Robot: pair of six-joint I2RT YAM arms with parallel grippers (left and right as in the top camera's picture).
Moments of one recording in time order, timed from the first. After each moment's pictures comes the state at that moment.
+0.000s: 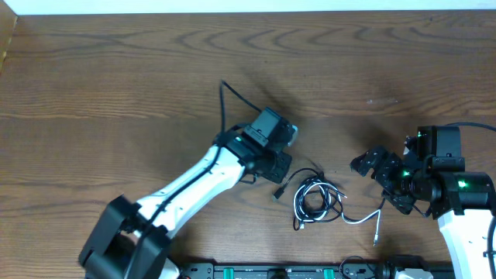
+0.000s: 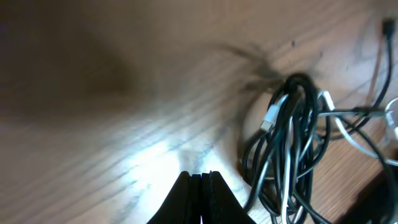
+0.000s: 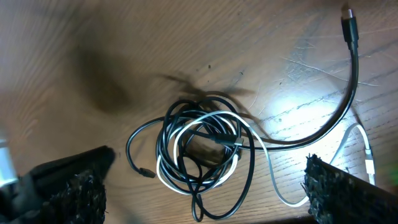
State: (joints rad) left arm -0.69 1.61 1.05 -0.62 0.28 -0.24; right arm -0.01 1.02 0.88 -1.10 -0.34 0.72
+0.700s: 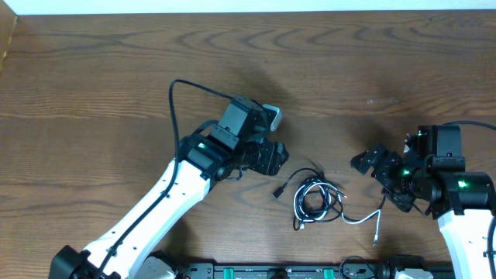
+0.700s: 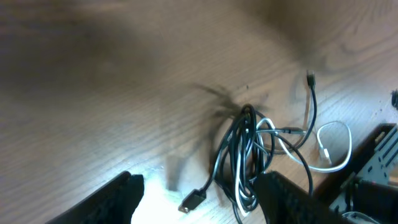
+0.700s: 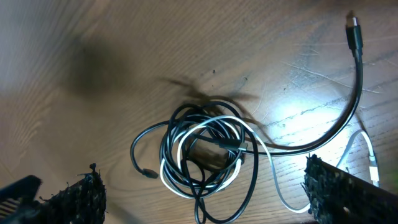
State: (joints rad) left arm -0.61 1.39 1.05 -0.65 0.34 -0.29; right arm -0.01 1.02 0.88 -1.07 -0.34 0.72
